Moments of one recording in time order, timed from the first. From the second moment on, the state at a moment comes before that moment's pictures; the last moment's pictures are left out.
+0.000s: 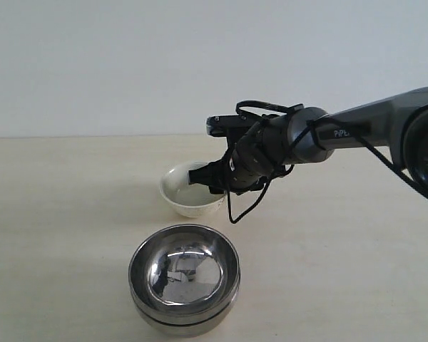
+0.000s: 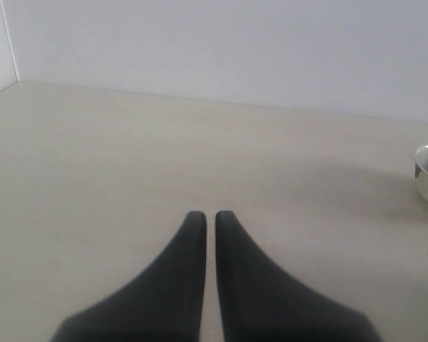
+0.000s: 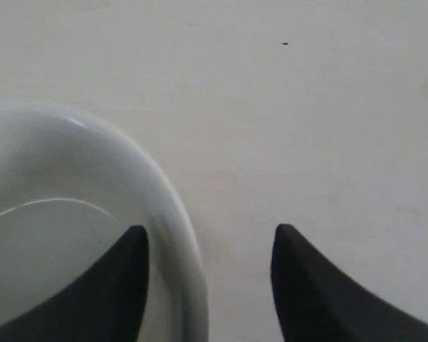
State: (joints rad) left arm 0.09 0.00 0.00 -0.02 0.29 -0.08; right arm 0.56 2.31 -1.63 -0.42 0.31 0.71
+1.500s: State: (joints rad) left arm 0.09 0.00 0.00 -0.02 0.29 -0.08; right arm 0.71 1.69 -1.03 -0.16 0.22 0.59
